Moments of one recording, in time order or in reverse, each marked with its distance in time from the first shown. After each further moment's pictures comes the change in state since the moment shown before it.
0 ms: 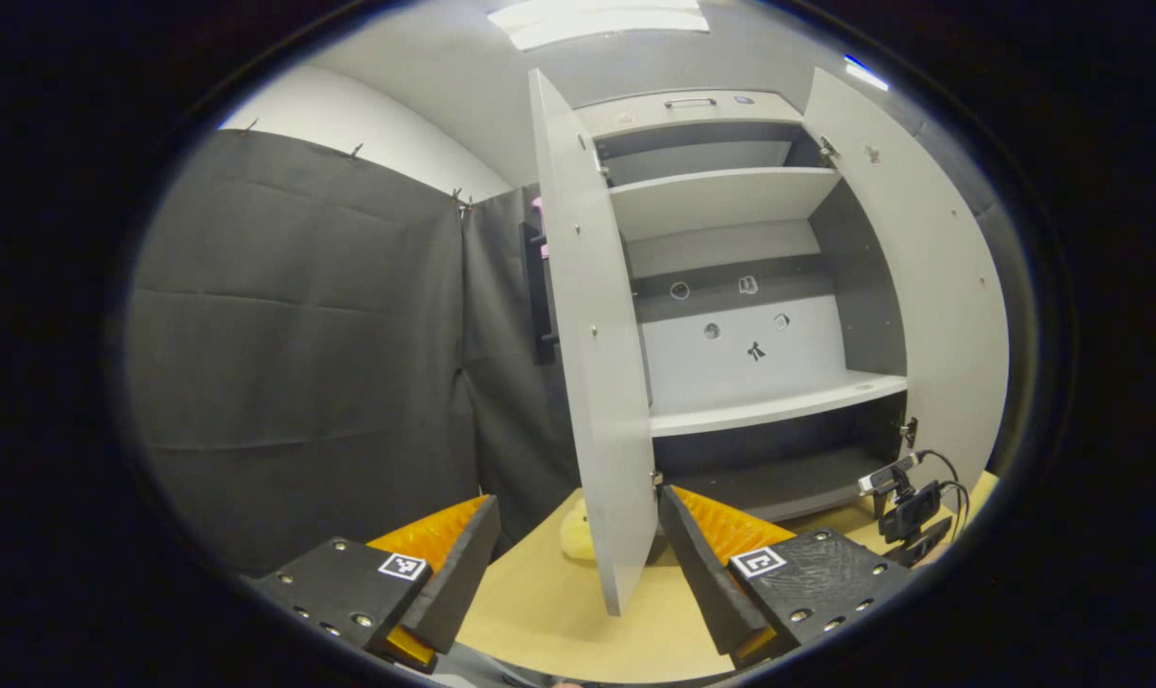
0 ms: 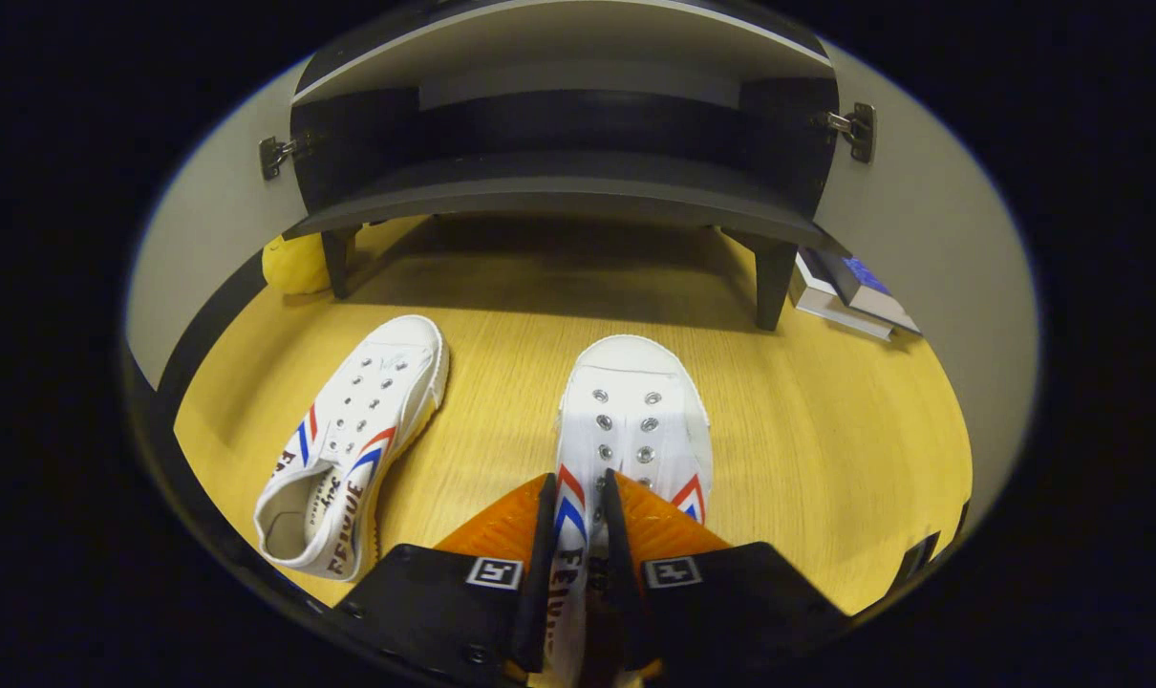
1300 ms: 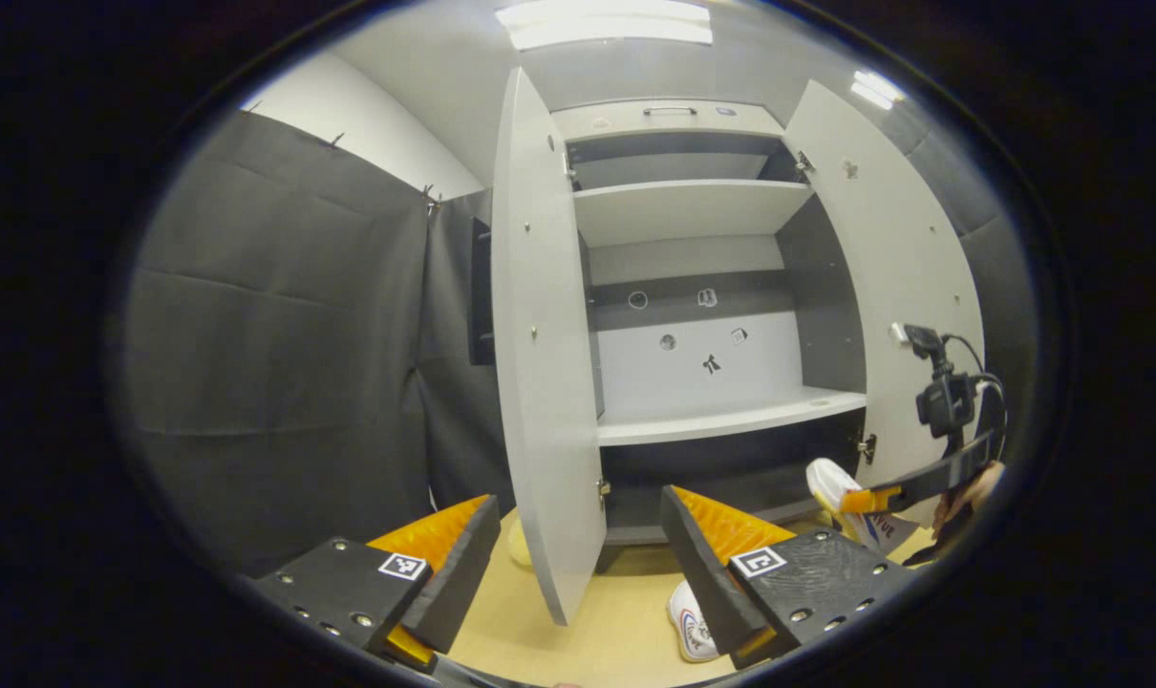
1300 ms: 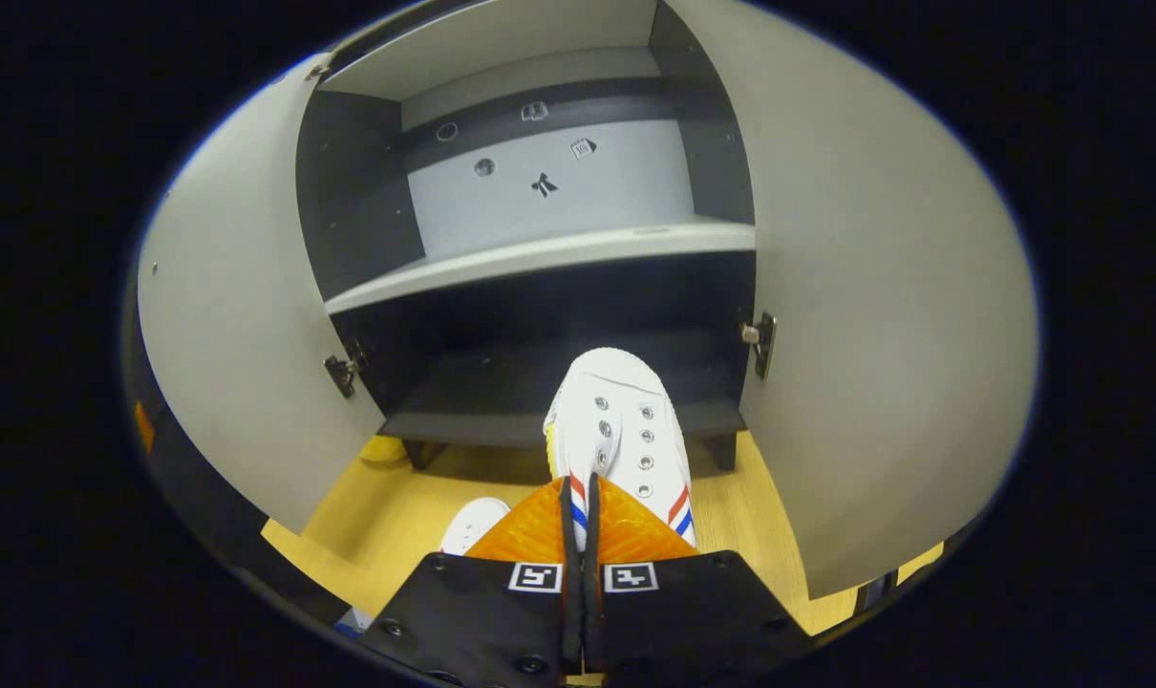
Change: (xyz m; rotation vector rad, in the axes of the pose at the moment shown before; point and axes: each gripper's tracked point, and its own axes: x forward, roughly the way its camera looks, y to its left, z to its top) left arm 0.009 -0.043 0.002 -0.054 -0.031 -0.138; right arm -0.145 -0.015 0.154 0.131 -0.413 0.110
